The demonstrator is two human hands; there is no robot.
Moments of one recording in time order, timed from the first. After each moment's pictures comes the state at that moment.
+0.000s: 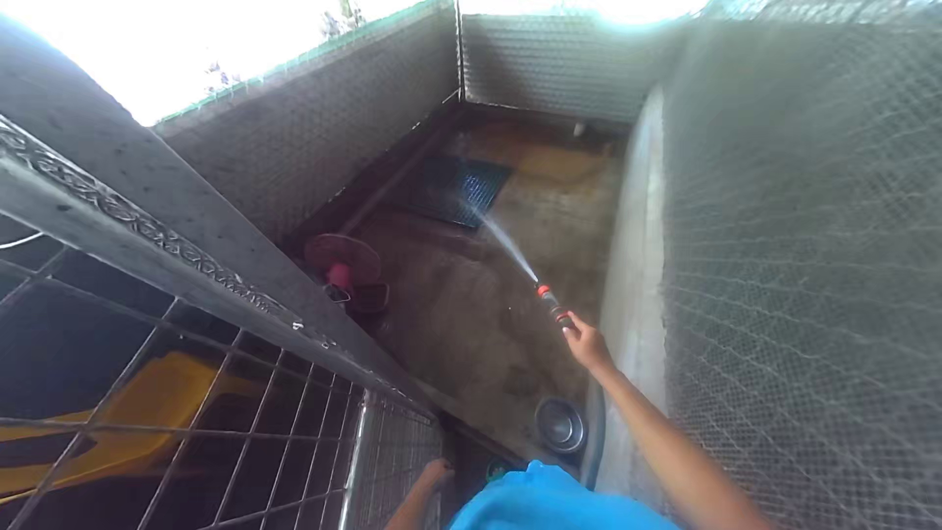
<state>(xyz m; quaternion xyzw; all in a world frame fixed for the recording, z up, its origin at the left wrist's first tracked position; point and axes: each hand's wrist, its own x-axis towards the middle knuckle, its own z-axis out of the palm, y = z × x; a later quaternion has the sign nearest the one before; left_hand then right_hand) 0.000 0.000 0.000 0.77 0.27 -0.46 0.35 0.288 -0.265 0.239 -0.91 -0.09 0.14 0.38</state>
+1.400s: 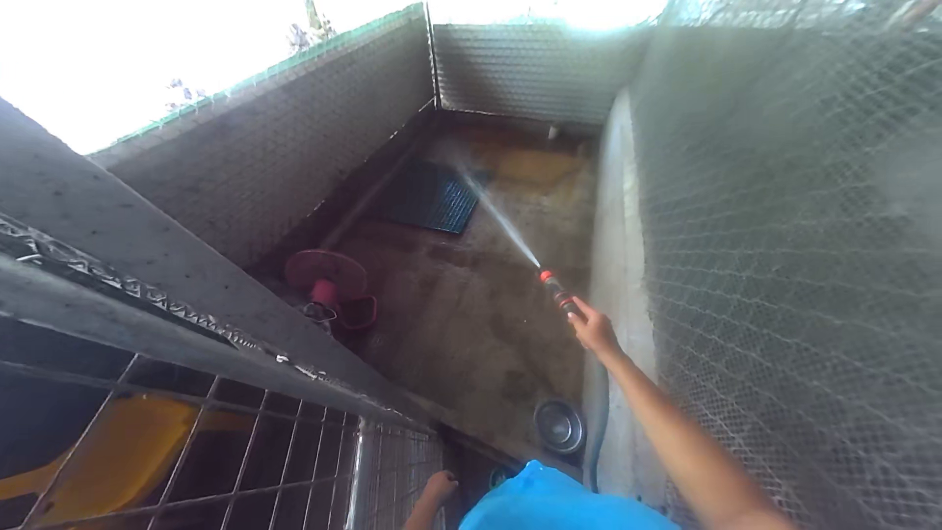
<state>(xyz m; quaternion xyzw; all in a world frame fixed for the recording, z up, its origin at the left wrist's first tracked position) 0.012 0.007 -0.005 0.77 0.27 -0.45 0.36 0.318 -0.276 0.250 -0.90 -0.04 0.12 0.42</state>
